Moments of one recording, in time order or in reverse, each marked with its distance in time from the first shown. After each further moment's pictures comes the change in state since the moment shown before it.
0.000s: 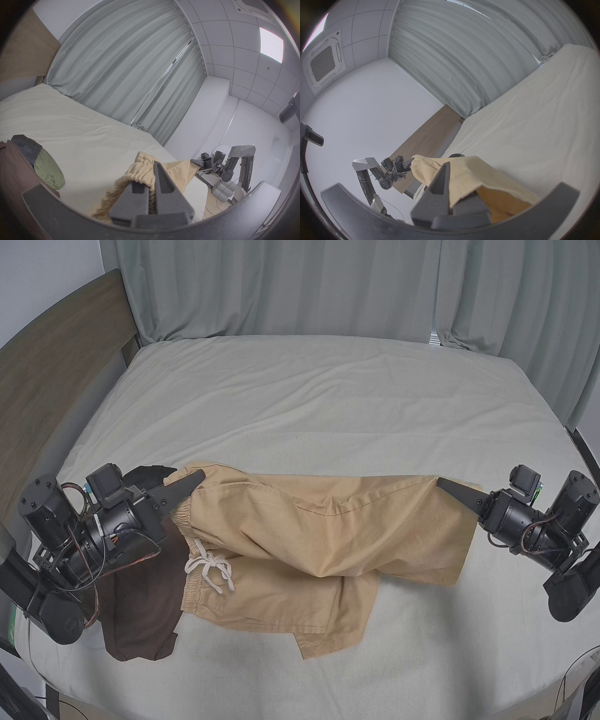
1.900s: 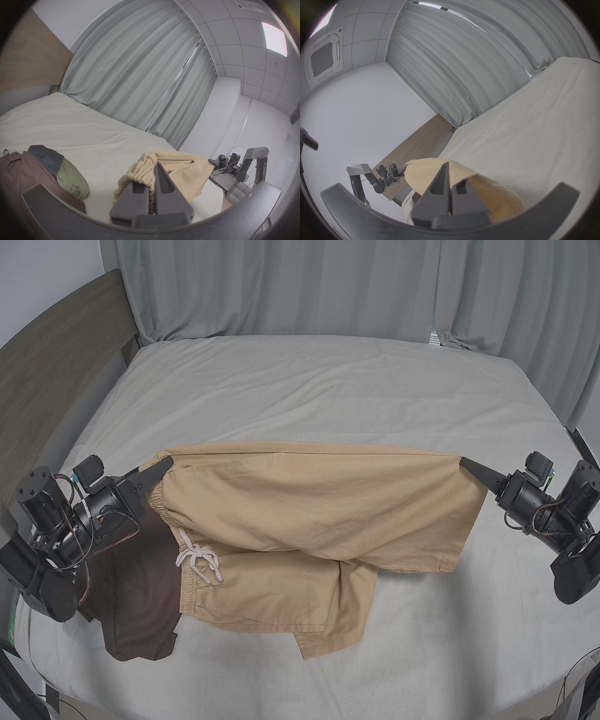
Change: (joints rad) left arm 0.171 0.068 -0.077 0.001 -0.006 -0.001; right arm -0.143 0.022 -0.067 0.000 0.007 0.007
